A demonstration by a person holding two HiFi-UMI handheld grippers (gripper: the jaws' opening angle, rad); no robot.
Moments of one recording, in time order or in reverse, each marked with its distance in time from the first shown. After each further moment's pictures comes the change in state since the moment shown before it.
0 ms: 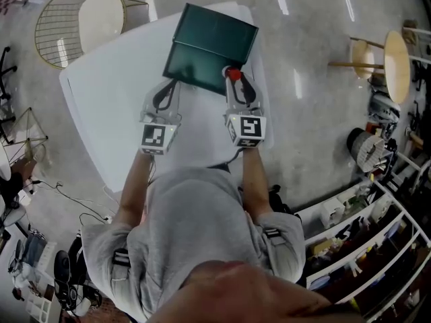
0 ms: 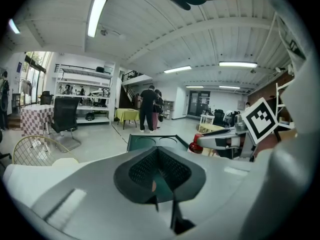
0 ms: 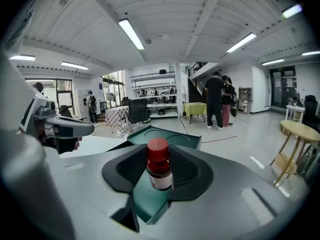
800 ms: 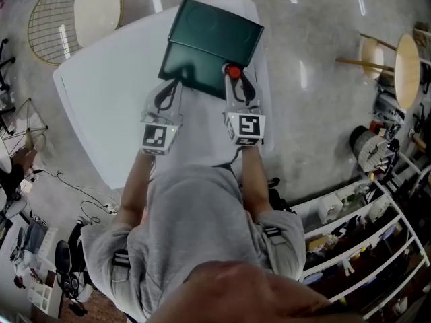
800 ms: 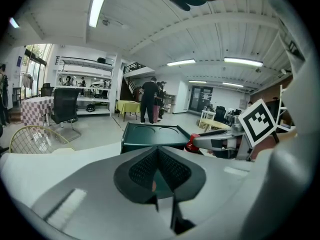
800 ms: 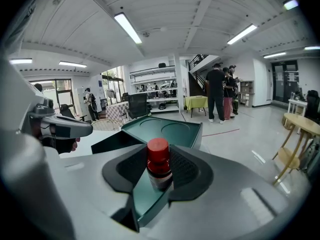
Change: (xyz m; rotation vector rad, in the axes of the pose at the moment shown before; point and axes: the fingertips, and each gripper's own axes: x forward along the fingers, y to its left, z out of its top) left arm 0.035 -0.004 -0.031 -0.050 0.084 0.004; right arm 0.034 -0.020 -0.032 0.020 0.068 0.022
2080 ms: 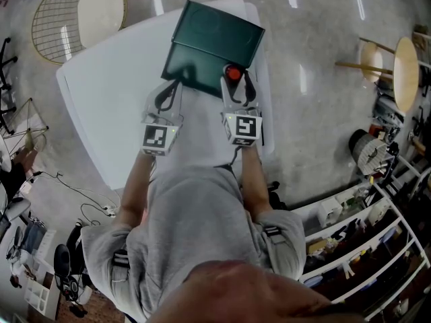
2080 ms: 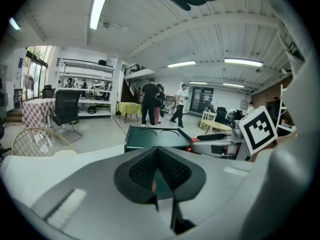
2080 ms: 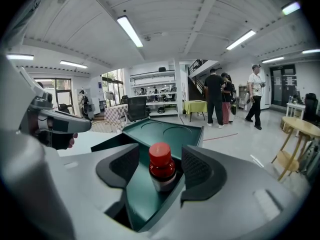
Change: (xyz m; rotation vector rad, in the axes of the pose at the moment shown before) left arm -0.009 0.004 0.009 0.011 -0.017 0.011; right arm 0.000 0.009 0.003 -0.015 -0.052 -0.022
